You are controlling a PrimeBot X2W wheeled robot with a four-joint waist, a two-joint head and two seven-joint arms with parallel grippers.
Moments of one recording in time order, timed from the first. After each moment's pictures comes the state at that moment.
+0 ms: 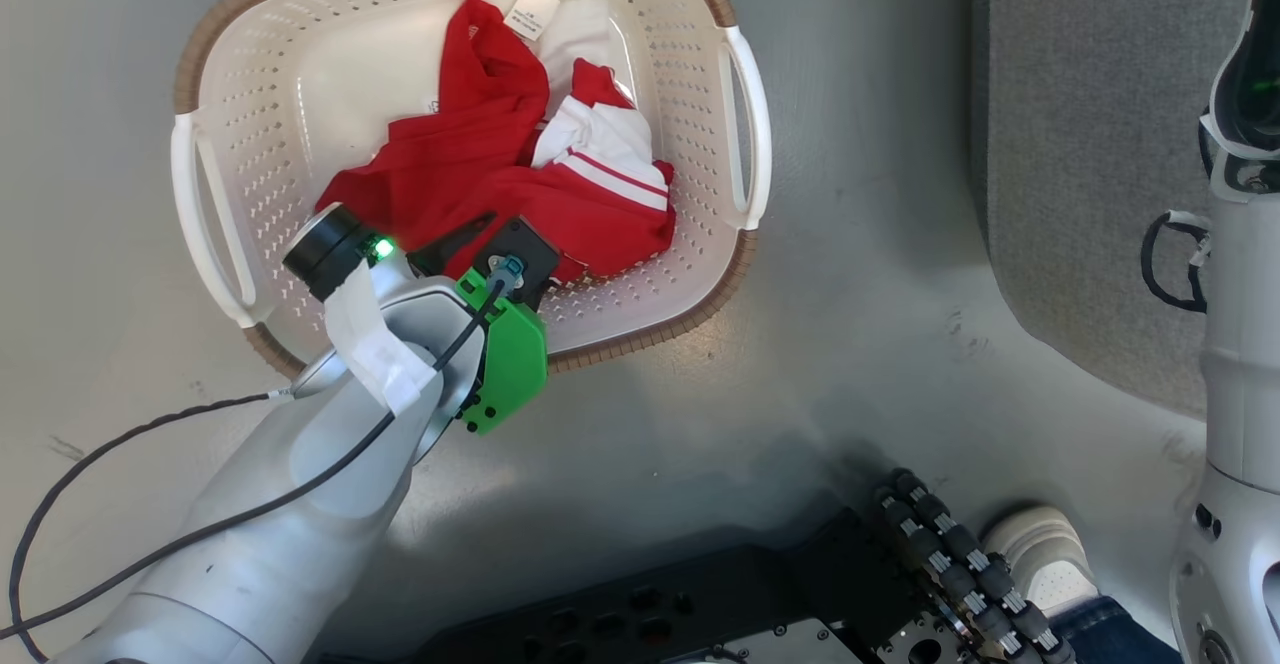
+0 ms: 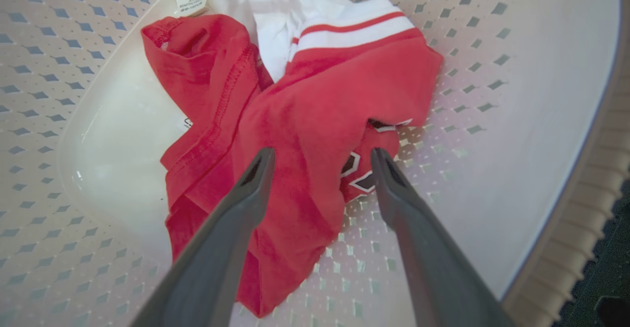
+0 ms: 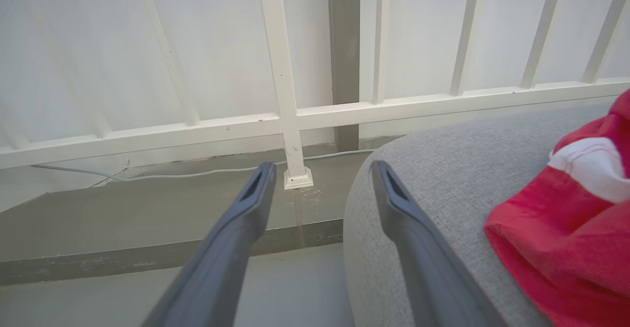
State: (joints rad) left arm -0.78 0.11 -0.84 0.70 -0.15 -0.12 0.08; right arm -0.78 -0.12 0.00 0.01 0.29 -0.08 -0.23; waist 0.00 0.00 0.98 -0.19
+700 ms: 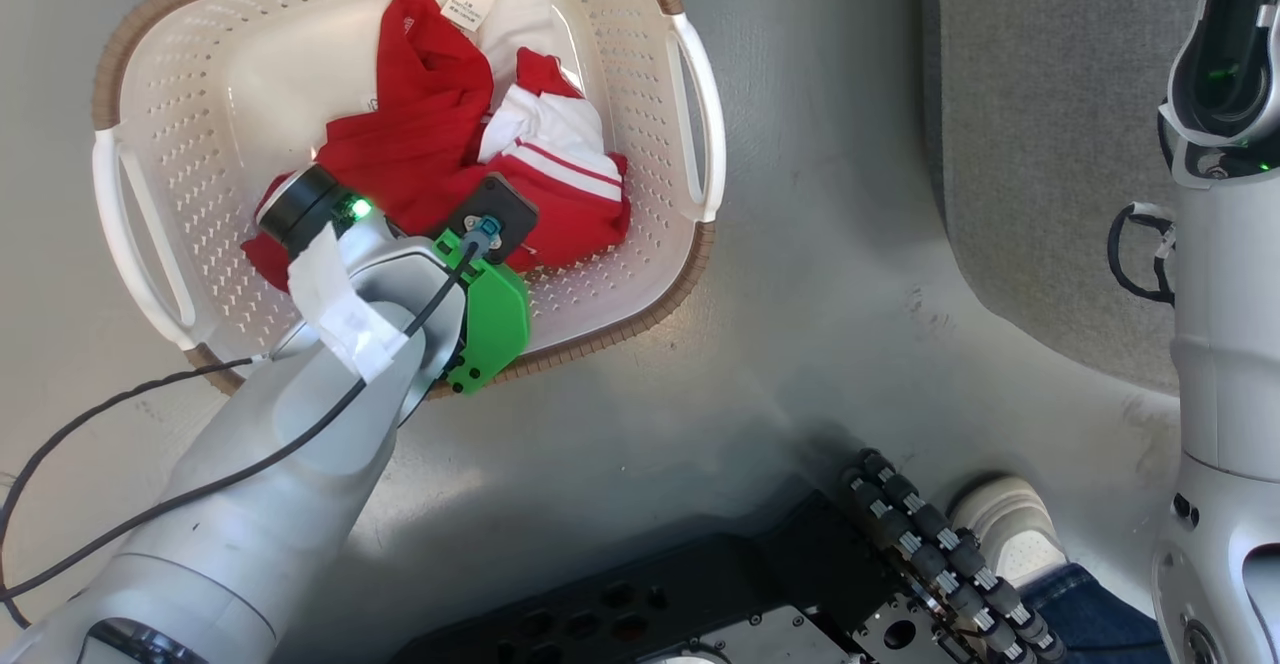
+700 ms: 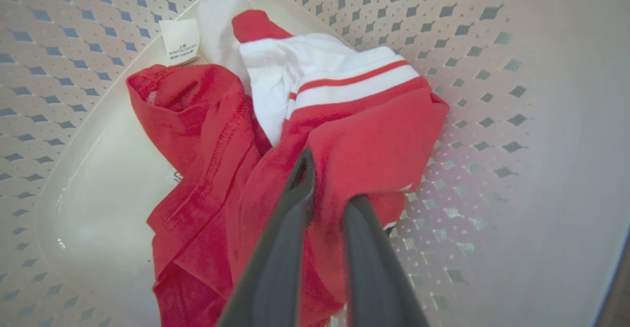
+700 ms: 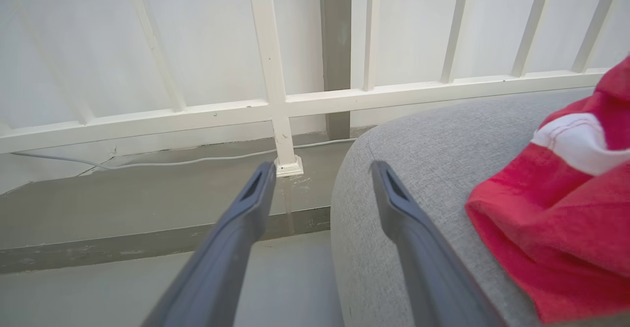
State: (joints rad) left arm -0.86 0.11 -0.87 0.79 -0.19 -0.12 0.00; right arm -0.81 -0.09 0.03 0.07 0.31 -0.07 -0.25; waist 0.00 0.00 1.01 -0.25
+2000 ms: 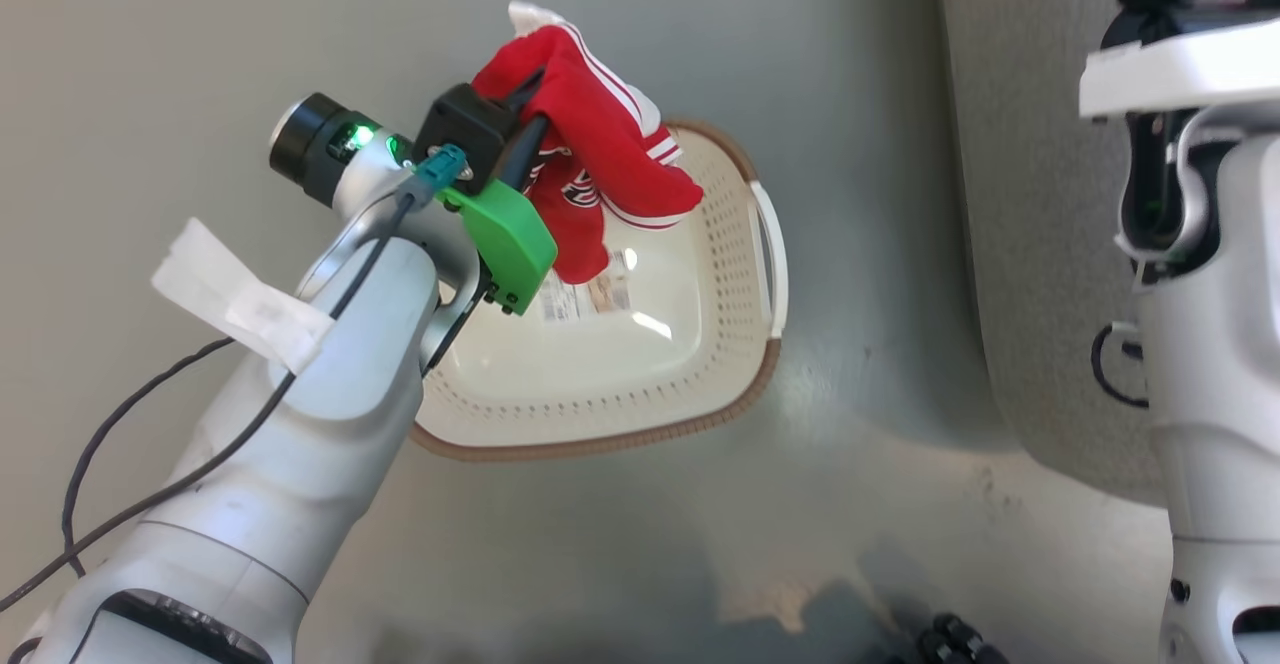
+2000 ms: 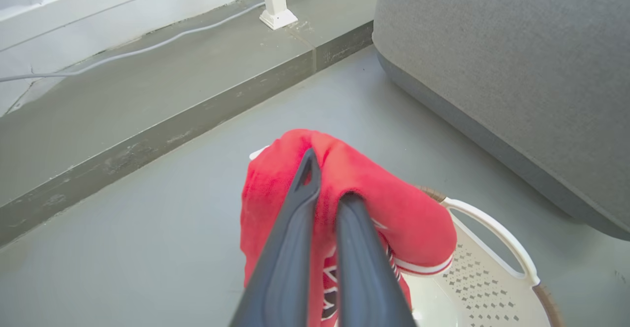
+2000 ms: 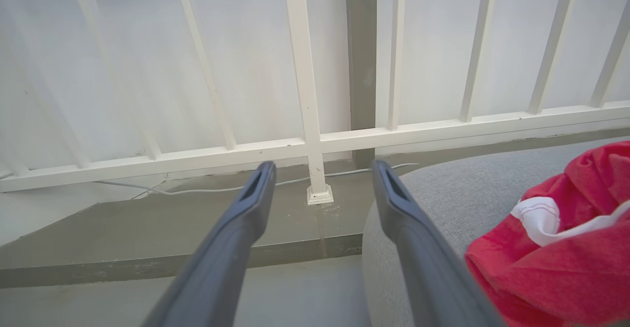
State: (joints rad) left arm -0.90 0.05 -0.74 0.76 -0.32 -0.12 -0.24; right arm -0.67 -0.11 0.02 0.24 0.23 -0.02 -0.25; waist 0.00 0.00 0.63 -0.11
